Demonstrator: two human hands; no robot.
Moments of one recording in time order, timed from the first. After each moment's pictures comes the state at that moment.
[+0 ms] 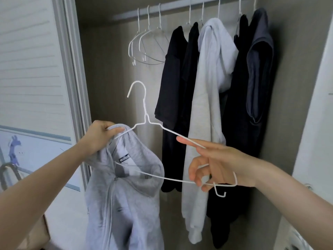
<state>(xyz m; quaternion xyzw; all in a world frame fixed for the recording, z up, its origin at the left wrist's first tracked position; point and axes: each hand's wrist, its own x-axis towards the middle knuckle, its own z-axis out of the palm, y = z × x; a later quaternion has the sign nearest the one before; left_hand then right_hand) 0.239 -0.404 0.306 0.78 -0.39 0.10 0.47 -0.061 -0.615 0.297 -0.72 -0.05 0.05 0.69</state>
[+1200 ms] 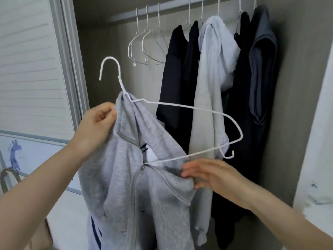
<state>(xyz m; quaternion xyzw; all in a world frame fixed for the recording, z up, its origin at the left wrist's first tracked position) 0.194 -0.386 0.333 0.64 -0.49 0.13 0.58 -0.044 -0.602 0.246 -0.70 0.02 -0.14 0.70</state>
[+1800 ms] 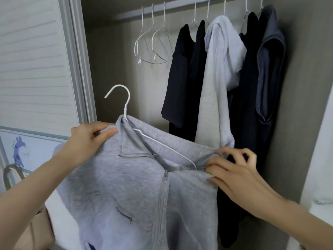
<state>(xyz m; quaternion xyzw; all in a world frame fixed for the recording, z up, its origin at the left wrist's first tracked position) 0.213 -0.347 0.310 0.76 -0.44 0.21 0.43 -0.069 -0.605 0.237 -0.90 0.05 -0.39 -0.20</state>
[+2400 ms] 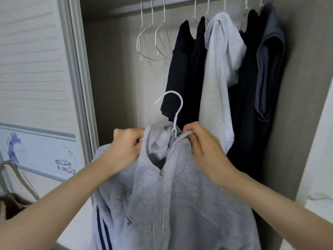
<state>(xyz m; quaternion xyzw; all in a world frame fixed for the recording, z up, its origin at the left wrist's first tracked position) 0.156 -0.402 0.293 0.72 -0.56 0.20 0.38 -0.006 -0.563 0.278 -0.86 0.00 -0.44 0.24</state>
